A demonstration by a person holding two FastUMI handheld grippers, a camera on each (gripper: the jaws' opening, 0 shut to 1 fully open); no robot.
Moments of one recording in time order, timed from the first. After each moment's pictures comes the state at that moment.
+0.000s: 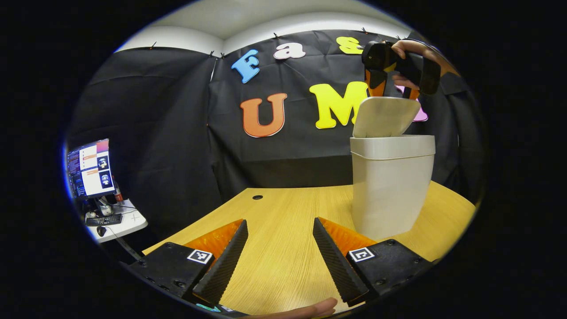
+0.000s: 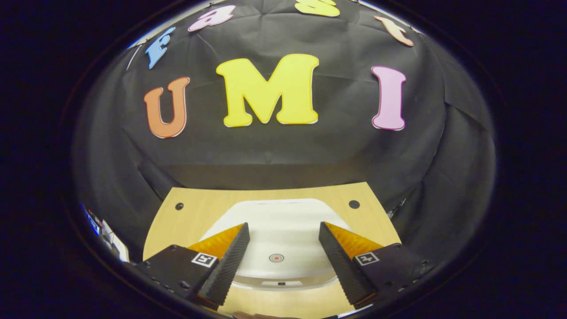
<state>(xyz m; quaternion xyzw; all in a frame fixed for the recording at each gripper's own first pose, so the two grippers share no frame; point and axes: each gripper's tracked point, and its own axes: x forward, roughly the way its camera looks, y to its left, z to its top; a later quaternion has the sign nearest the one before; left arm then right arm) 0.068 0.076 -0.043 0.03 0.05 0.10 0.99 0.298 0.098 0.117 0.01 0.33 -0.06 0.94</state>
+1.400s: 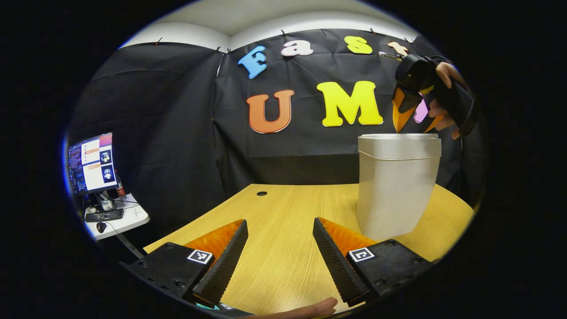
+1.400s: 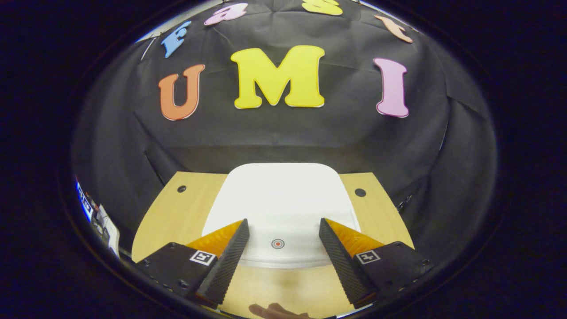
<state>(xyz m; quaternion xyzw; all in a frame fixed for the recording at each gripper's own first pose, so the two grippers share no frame) 0.068 0.090 -0.049 0.01 0.06 0.11 0.99 0.253 0.101 0.059 -0.01 0.30 -0.03 0.95</state>
